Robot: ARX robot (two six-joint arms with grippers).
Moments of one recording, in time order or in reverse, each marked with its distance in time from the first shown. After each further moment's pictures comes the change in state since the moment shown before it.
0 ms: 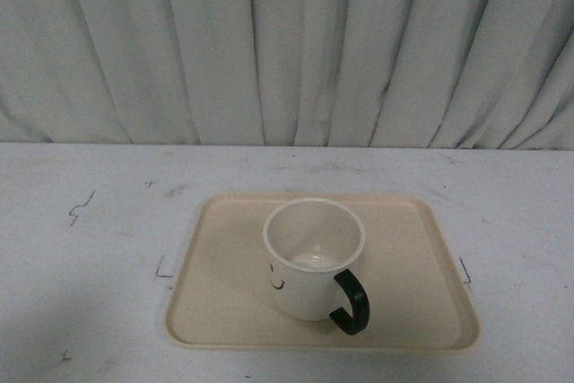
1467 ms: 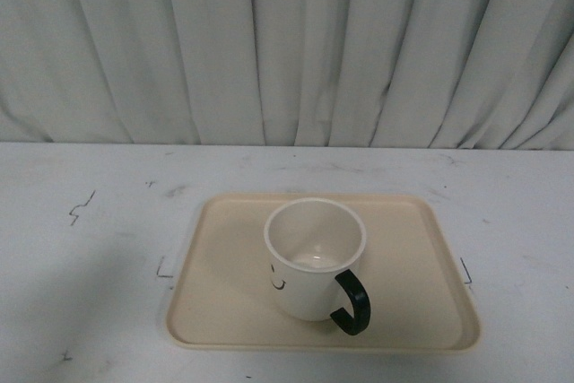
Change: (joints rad) left arm -0.093 0.874 0.068 0.771 -0.099 0.002; right arm 0.000 0.000 0.000 0.000 0.000 0.000
